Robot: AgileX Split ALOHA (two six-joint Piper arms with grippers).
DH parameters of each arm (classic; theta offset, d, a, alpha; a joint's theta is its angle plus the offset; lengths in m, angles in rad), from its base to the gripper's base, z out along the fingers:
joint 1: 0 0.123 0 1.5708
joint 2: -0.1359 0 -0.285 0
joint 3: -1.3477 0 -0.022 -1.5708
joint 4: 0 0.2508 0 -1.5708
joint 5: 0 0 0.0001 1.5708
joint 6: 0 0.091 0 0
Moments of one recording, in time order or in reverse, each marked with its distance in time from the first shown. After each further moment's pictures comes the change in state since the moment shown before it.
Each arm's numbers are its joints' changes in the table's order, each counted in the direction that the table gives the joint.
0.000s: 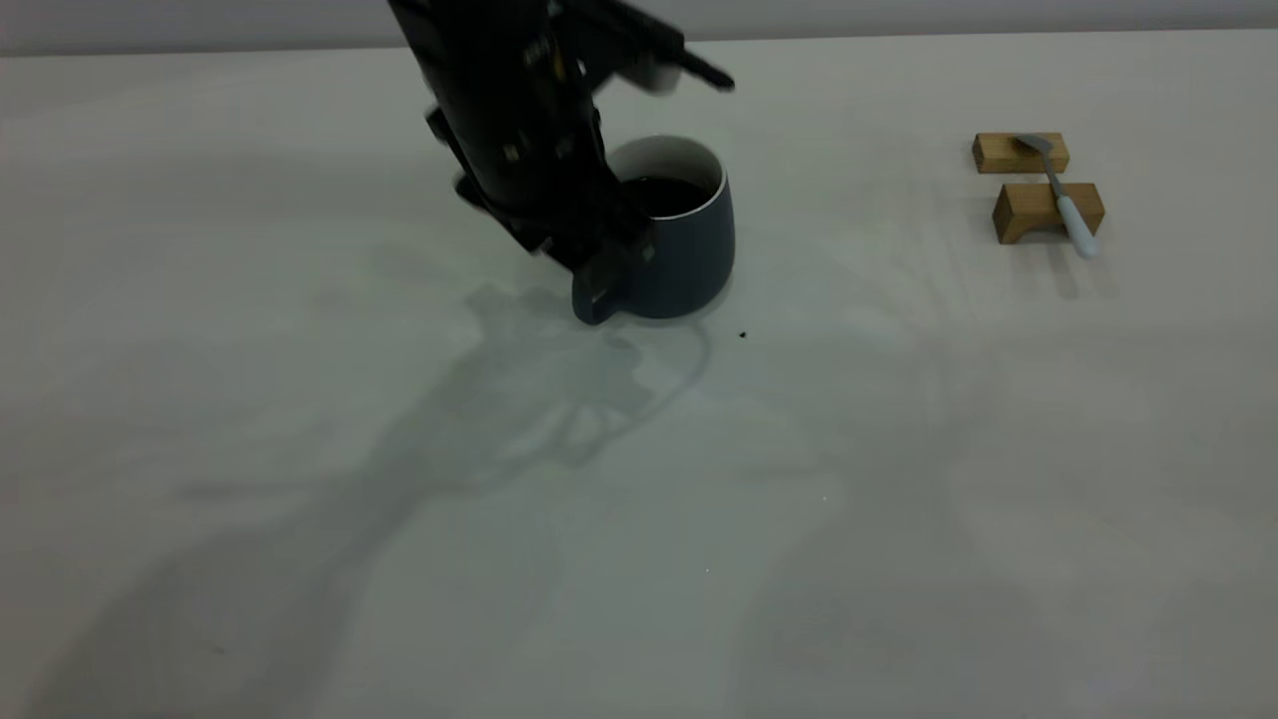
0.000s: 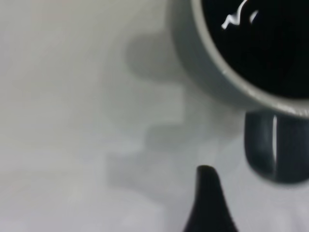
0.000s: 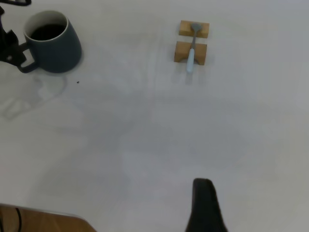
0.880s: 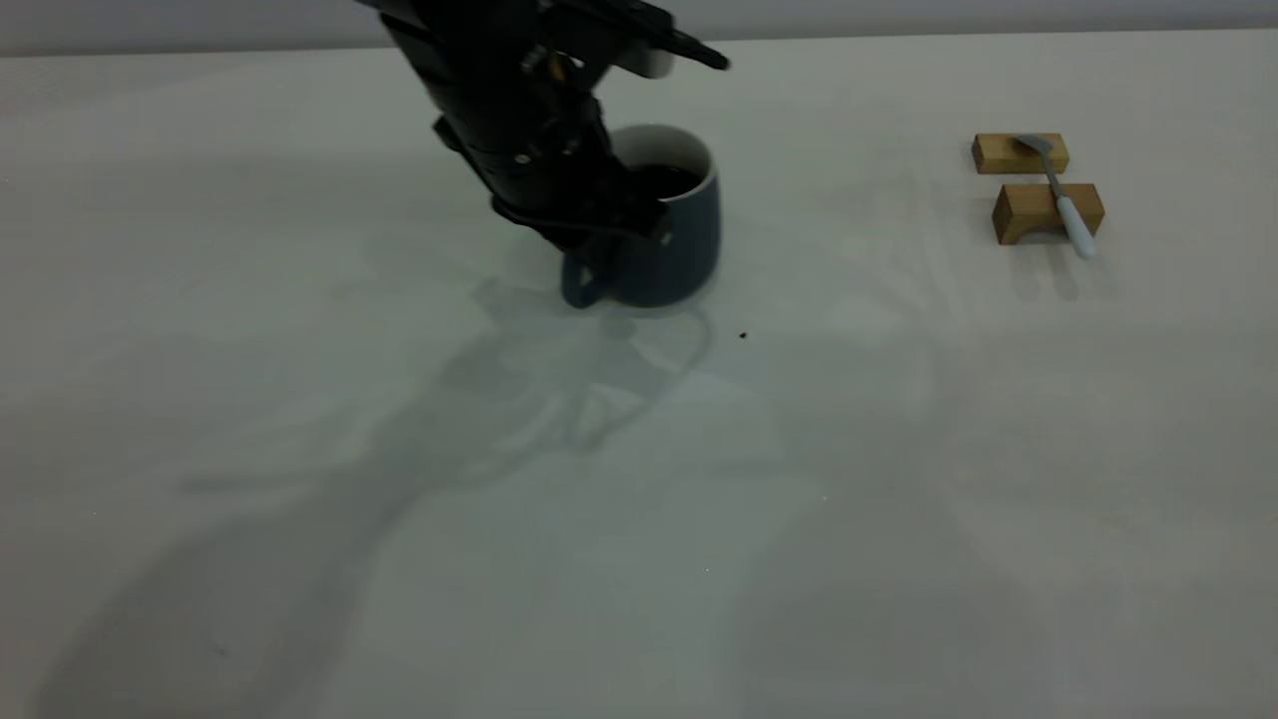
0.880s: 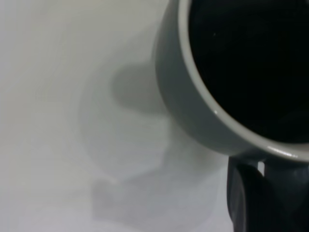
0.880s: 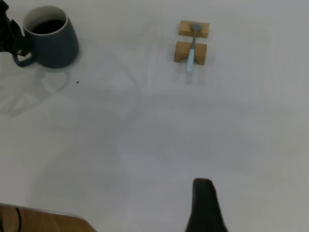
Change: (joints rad) left arm 0.006 -0.052 -0.006 -0.089 -0.162 0.003; right arm 0.000 0.000 0.000 0.000 0.000 0.000
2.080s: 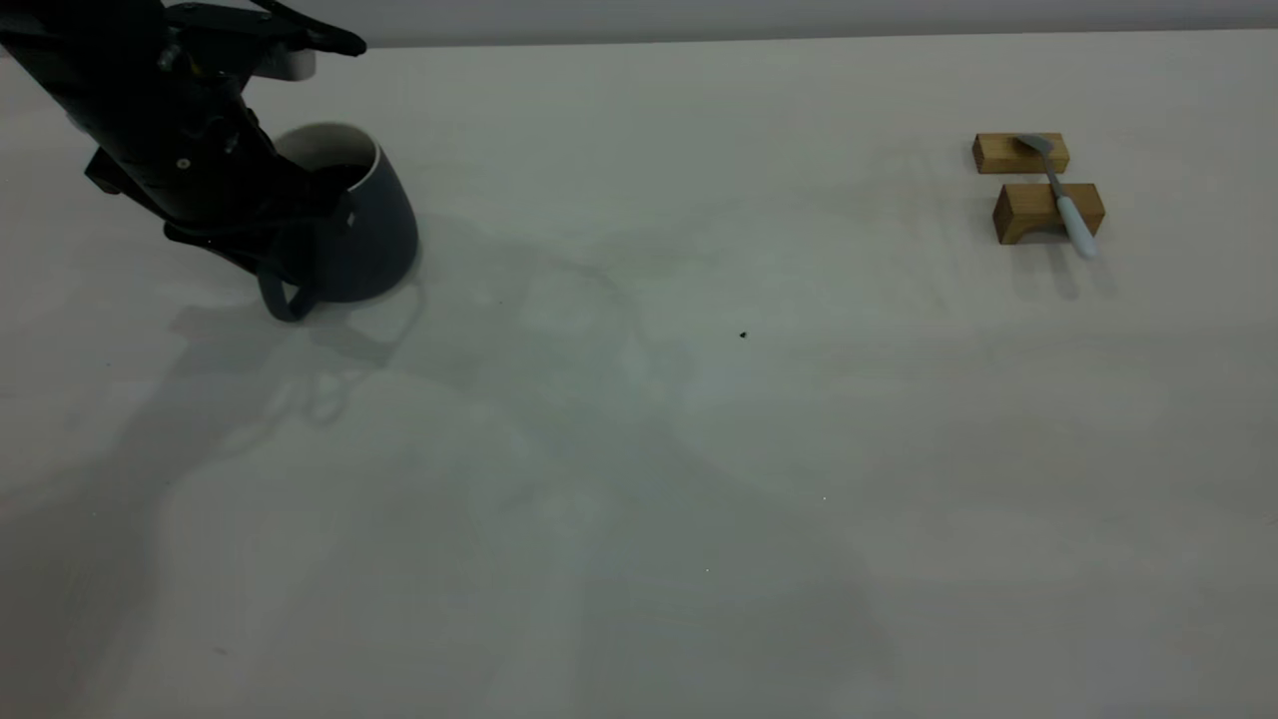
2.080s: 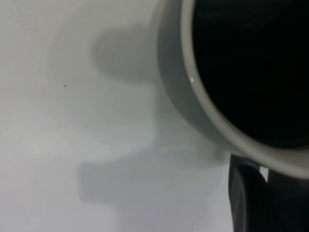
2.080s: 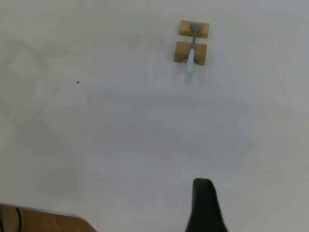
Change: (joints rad) left arm 0.392 0.121 -0.275 0.000 -0.078 -0.002; right arm 0.000 0.000 0.000 0.000 0.000 0.000
